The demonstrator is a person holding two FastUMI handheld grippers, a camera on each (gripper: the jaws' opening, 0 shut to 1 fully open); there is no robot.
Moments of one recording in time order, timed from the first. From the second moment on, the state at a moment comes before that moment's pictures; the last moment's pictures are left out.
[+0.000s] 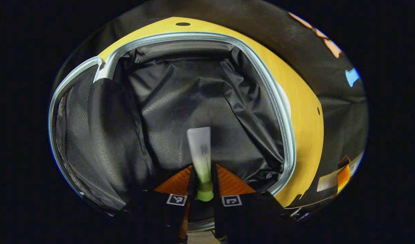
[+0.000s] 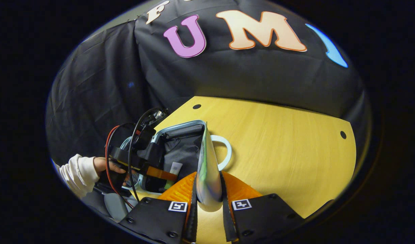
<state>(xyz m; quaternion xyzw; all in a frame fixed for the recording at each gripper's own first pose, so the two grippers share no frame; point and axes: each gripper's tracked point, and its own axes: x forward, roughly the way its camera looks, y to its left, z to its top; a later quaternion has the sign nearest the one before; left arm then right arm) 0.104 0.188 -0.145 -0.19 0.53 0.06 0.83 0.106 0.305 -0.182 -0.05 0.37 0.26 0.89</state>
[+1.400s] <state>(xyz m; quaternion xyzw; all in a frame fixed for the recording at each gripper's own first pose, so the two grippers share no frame) -0.060 0.425 0.009 -0.30 0.32 0.23 0.87 0.102 0.397 -0.330 -0.07 0.49 0.25 0.83</state>
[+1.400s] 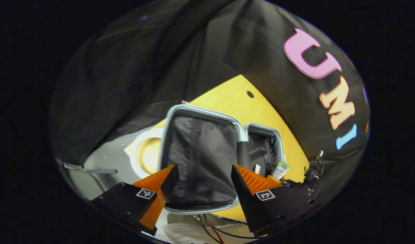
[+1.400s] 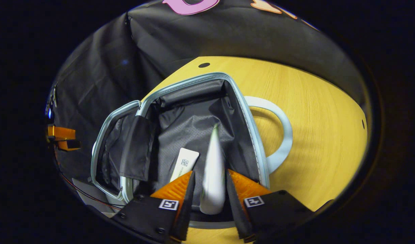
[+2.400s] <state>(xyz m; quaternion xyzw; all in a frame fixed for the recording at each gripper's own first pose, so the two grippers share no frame) -0.080 0.545 -0.106 -0.36 0.32 0.28 0.83 0.124 0.215 -0.097 -0.01 0.16 0.05 0.99</state>
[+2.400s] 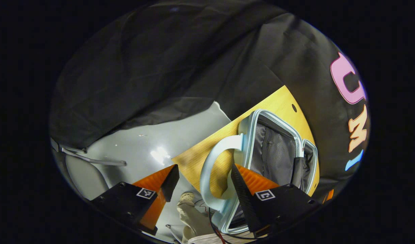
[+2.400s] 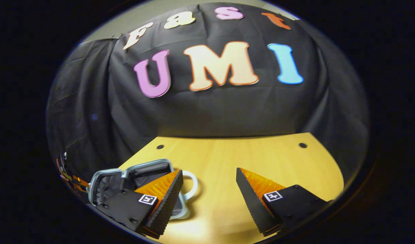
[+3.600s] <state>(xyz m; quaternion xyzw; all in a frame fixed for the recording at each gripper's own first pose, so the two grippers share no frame) -0.028 0.457 0.090 -0.31 0.17 0.23 0.91 0.069 0.064 -0.070 0.03 0.12 -0.05 0.99</state>
